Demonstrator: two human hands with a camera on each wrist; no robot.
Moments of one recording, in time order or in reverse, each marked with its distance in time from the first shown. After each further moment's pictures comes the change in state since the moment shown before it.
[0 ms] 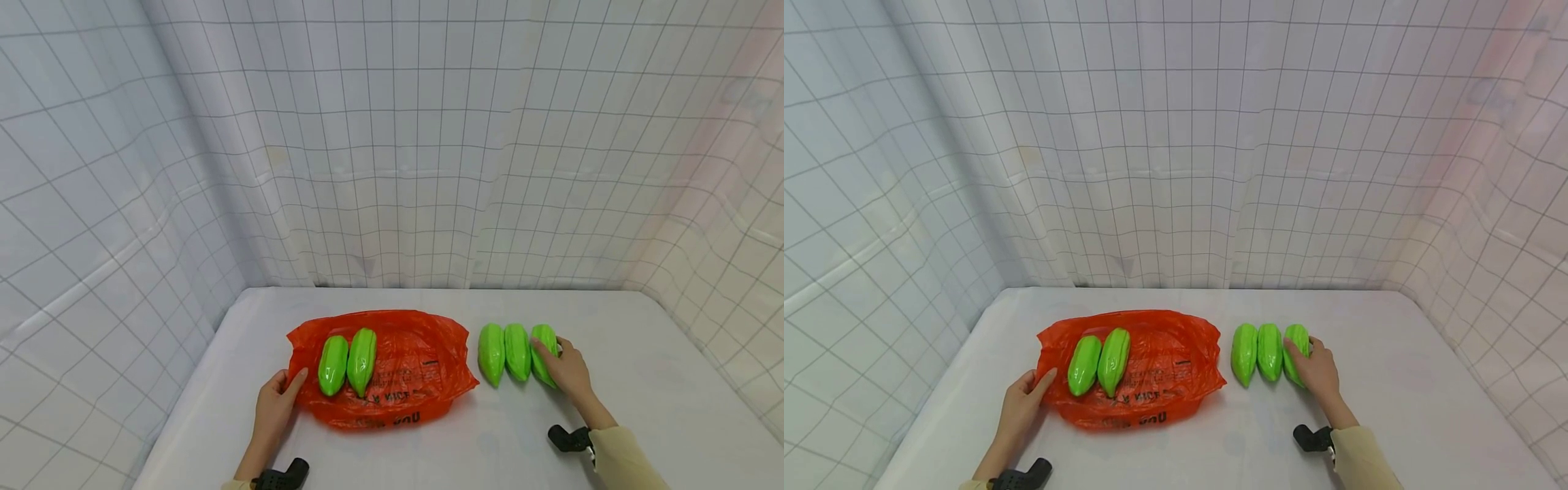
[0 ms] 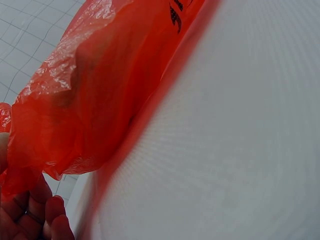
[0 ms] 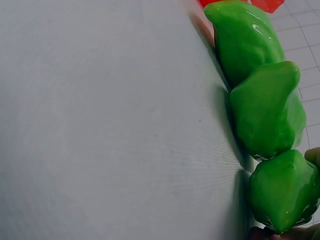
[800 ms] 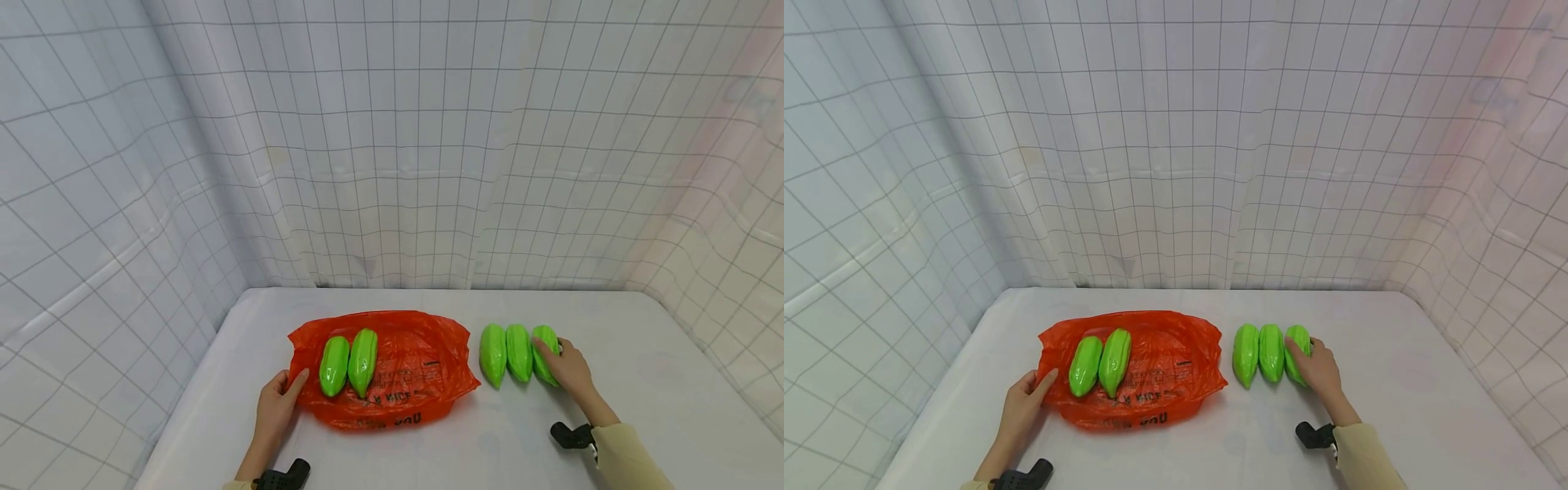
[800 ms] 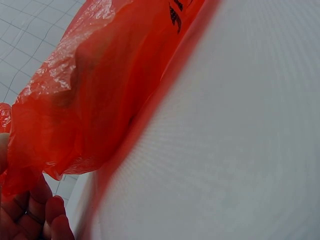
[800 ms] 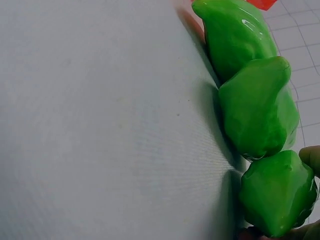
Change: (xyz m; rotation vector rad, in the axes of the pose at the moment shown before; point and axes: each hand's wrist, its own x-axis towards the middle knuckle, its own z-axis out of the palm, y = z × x) left_hand 0.001 -0.001 0.000 -0.009 -0.010 -0.009; right_hand 0.001 -0.006 -0.005 -0.055 -0.056 0.016
